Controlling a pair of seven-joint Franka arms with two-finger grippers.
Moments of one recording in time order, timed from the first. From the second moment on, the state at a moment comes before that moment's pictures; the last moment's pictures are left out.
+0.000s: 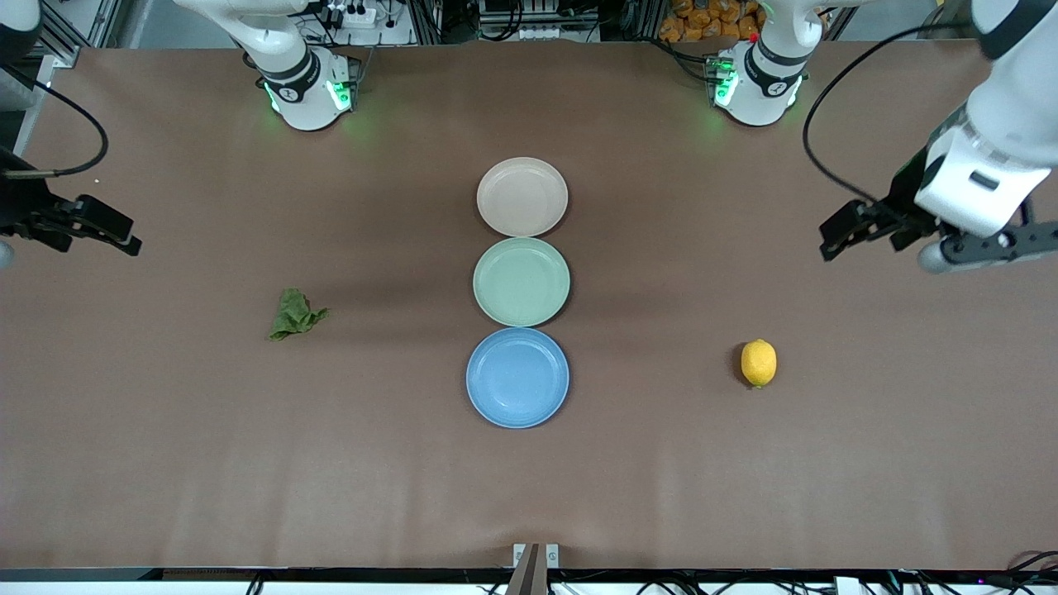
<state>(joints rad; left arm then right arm) 0.00 0.05 -0.22 -1.50 -0.01 1.62 -0.36 -0.05 0.03 0.04 -1.57 0.04 1.65 0.06</state>
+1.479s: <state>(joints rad) 0.02 -0.02 -0.19 -1.51 0.02 1.53 -0.14 -0.04 0.02 0.04 -1.58 0.04 1.64 0.05</state>
